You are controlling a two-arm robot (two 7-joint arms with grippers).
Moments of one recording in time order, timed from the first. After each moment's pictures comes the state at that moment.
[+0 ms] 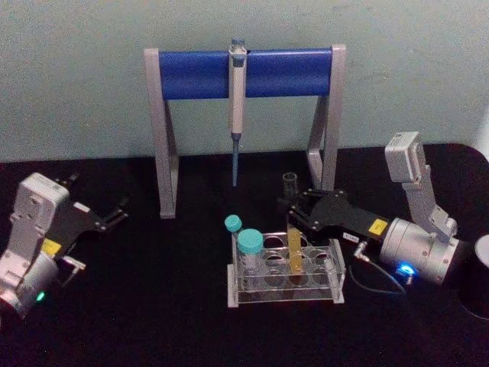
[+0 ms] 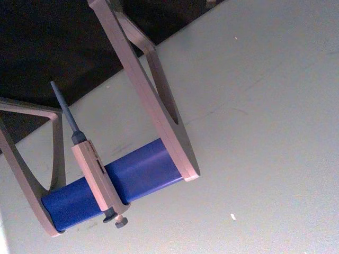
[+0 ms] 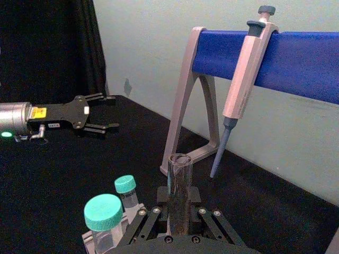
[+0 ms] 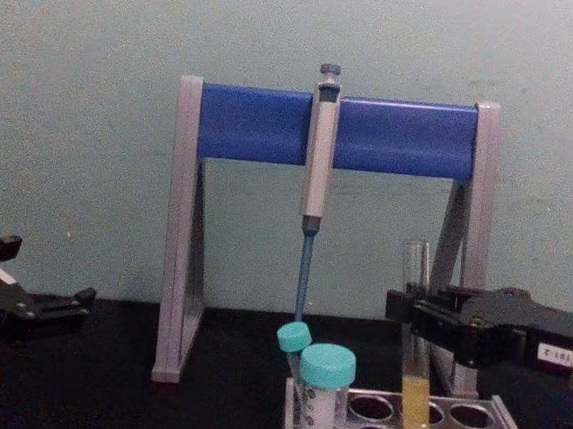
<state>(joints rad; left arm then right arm) -0.20 0.60 0.45 -1.41 -0.25 -0.12 0.03 0.37 0.47 -0.49 -1.33 0.52 -0.02 0.63</state>
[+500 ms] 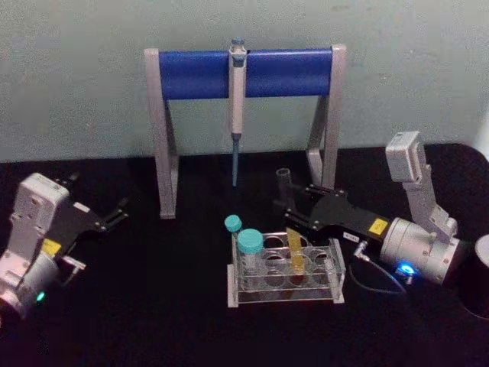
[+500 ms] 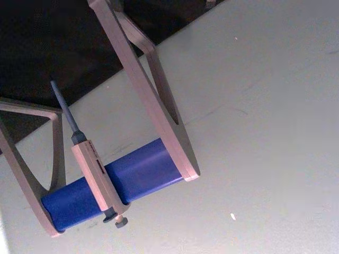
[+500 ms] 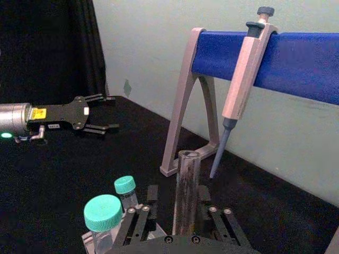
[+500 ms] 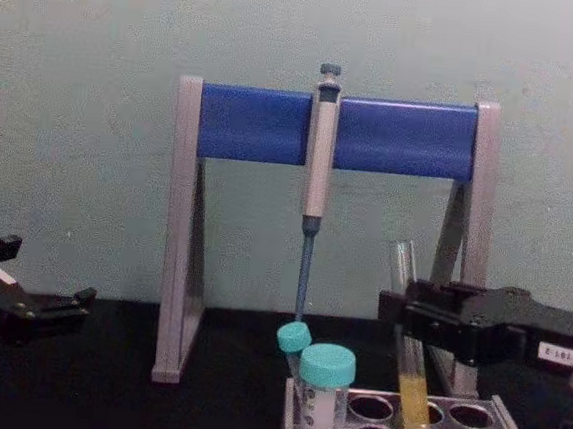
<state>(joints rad) -0.20 0.60 0.45 -1.41 -0.25 -0.12 0.03 0.37 0.47 -0.49 -1.33 0.52 -0.02 0.63</state>
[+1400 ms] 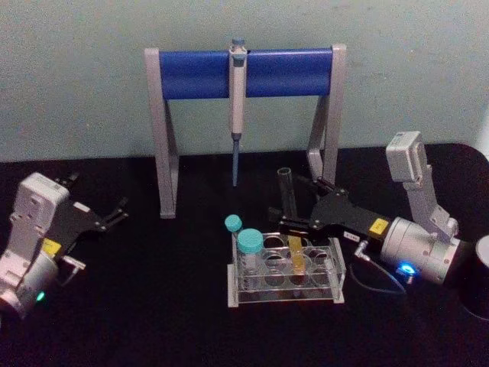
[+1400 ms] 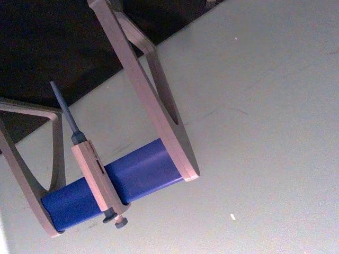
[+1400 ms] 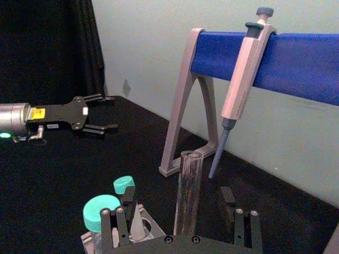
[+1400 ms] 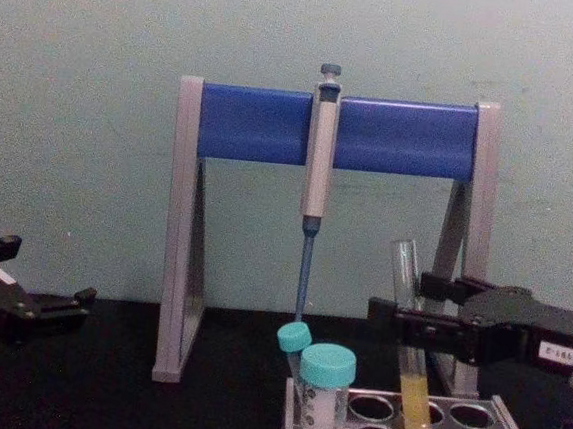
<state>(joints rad) -0.20 0.60 0.45 -1.41 -0.25 -0.12 0.03 0.37 0.47 -0.49 -1.34 0.52 -0.02 0.62</state>
